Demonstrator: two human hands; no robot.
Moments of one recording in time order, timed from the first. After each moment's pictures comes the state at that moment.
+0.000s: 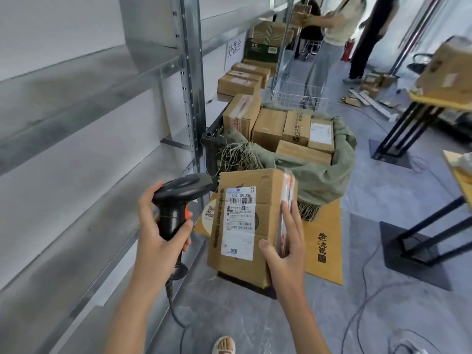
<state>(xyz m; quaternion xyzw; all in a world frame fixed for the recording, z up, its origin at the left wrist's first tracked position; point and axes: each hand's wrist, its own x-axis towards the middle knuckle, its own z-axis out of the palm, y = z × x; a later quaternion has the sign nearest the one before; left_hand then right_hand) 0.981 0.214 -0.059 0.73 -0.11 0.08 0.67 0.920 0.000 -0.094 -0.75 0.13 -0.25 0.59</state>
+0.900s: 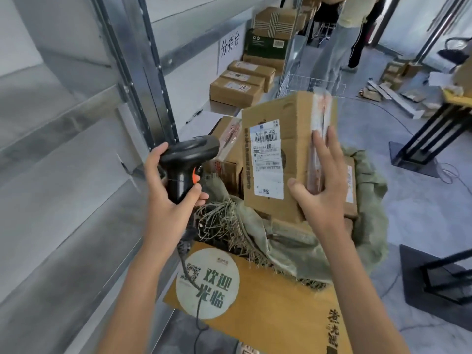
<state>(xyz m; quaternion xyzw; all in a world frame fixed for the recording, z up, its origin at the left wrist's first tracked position) 1.256 0.058 -0.028 0.70 -0.12 0.11 0.69 1.225 -0.196 -0.021 -0.83 0.01 -0.35 0.44</state>
